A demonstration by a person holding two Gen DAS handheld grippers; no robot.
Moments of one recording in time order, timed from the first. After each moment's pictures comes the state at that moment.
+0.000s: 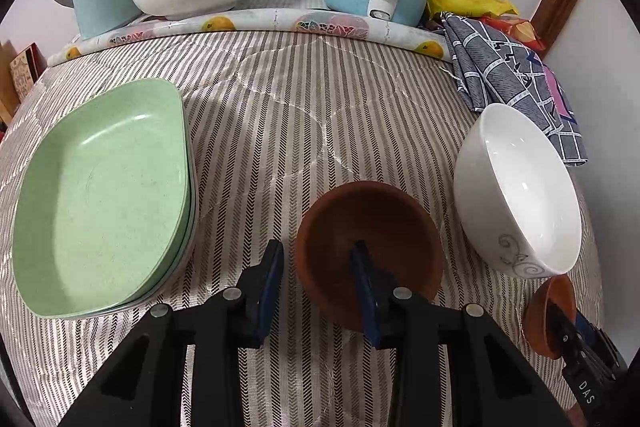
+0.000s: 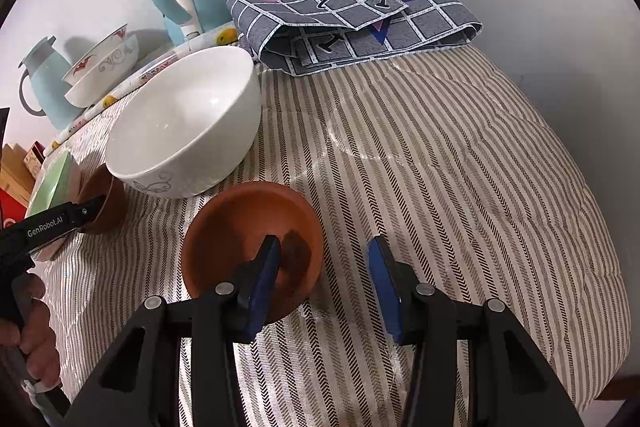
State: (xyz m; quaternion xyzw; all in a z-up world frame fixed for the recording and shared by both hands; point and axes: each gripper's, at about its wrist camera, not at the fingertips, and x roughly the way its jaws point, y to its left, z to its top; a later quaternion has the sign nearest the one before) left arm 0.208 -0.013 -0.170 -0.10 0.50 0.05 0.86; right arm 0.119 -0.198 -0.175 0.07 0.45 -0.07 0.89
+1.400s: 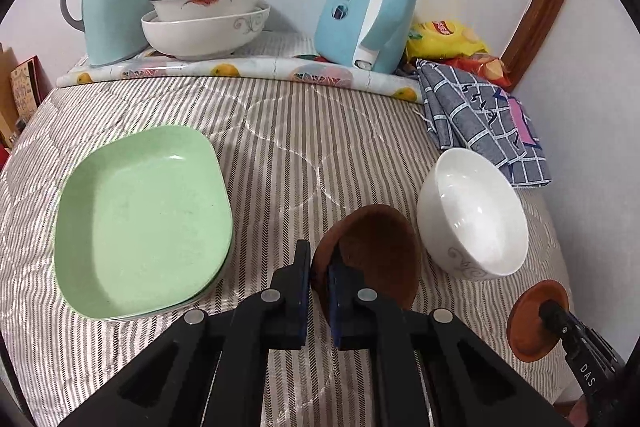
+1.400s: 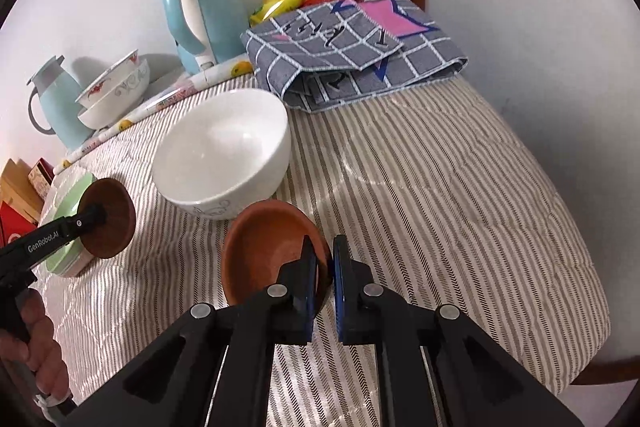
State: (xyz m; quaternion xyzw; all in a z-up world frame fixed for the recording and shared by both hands) left arm 0.183 0.001 -0.125 -0.12 0.45 0.02 0.88; right arm 0.098 -0.177 -0.128 0.08 0.42 -0.09 0.90
